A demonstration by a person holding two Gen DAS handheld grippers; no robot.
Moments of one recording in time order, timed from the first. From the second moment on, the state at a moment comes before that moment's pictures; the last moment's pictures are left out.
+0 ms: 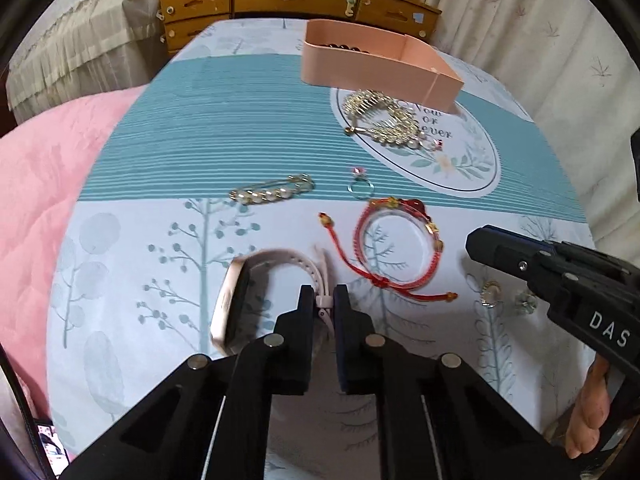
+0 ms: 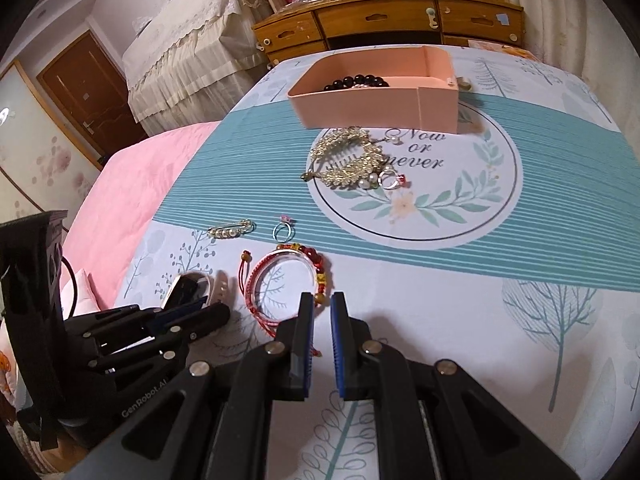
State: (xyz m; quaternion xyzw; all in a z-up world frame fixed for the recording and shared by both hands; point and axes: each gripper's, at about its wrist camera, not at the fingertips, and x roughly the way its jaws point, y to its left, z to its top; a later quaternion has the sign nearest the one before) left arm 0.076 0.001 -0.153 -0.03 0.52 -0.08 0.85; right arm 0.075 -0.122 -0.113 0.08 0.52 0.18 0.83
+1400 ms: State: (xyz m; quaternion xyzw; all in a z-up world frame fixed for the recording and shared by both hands) left arm 0.081 0.026 -0.082 -0.07 0.45 -0.12 0.88; right arm 0.101 -0.112 -0.038 0.02 0.45 0.16 0.88
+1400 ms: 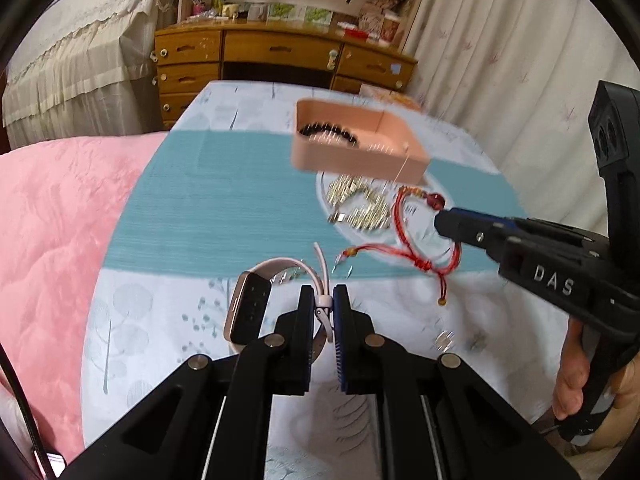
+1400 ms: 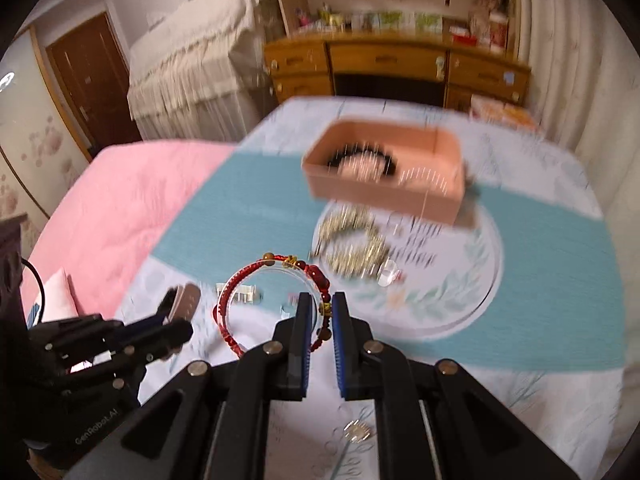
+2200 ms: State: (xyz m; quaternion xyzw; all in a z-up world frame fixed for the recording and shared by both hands) left arm 0.258 -0.028 -0.008 -0.08 0.44 -0.18 0.88; right arm 0.251 -0.165 -0.017 0.09 0.44 0.10 0.89
